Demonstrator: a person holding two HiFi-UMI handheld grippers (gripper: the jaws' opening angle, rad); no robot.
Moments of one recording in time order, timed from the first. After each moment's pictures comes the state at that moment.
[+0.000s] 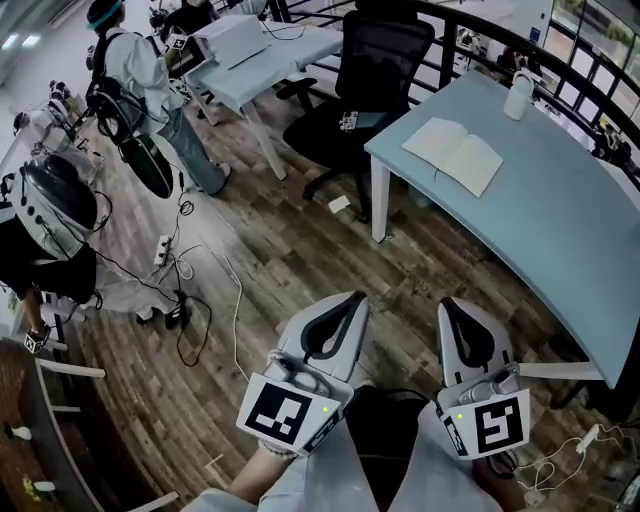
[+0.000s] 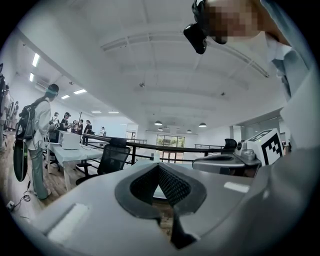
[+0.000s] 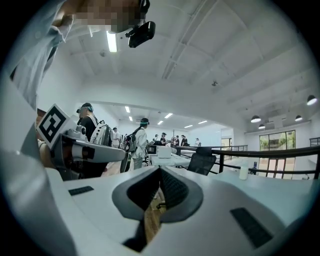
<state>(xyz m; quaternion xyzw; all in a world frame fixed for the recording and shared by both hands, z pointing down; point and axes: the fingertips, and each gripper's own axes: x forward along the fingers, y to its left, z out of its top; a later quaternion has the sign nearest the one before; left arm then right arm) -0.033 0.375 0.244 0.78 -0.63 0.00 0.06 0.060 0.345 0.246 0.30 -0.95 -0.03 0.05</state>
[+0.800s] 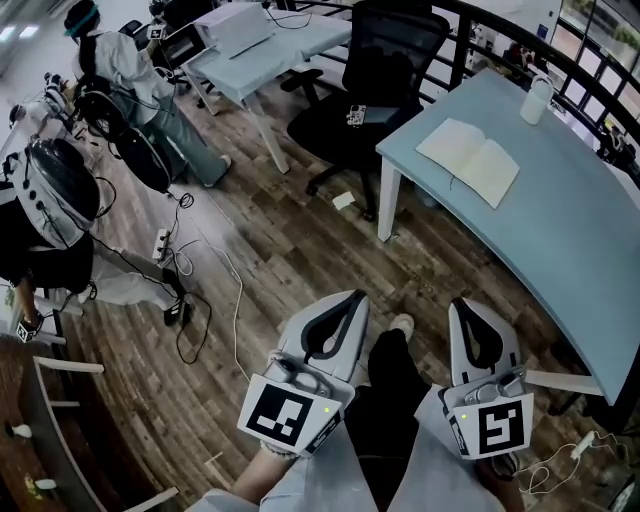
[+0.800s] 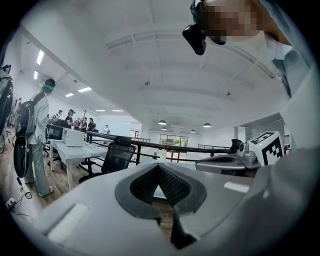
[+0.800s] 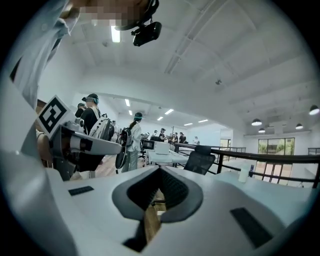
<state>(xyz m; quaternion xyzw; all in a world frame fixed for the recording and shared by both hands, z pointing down) -0.081 0.338 0.257 0.77 -0.64 0.00 0.07 0.024 0.301 0.262 0.31 -0.95 -0.05 0.09</state>
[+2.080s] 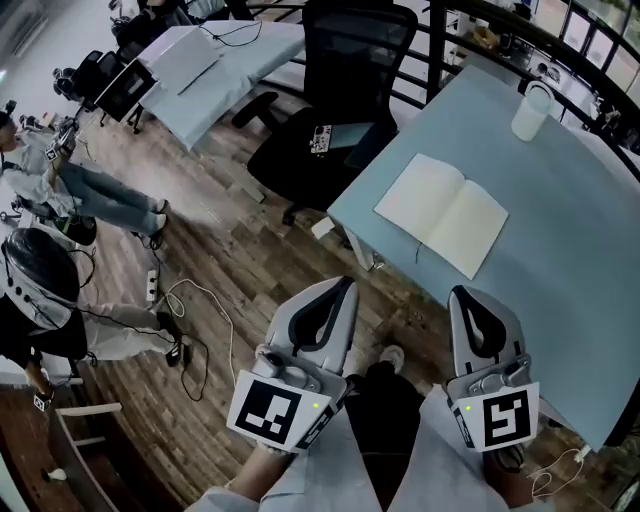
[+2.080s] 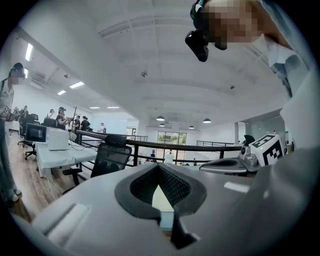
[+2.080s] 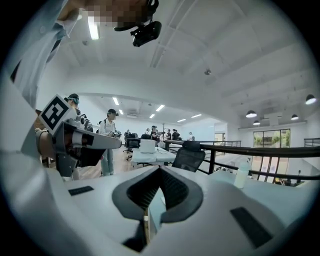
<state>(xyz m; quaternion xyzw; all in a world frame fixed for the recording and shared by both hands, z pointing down) -0.089 0.063 0.250 0.78 -0.63 0.02 0.07 0.030 0.032 0.271 0.33 -0.94 -0.01 0.09</state>
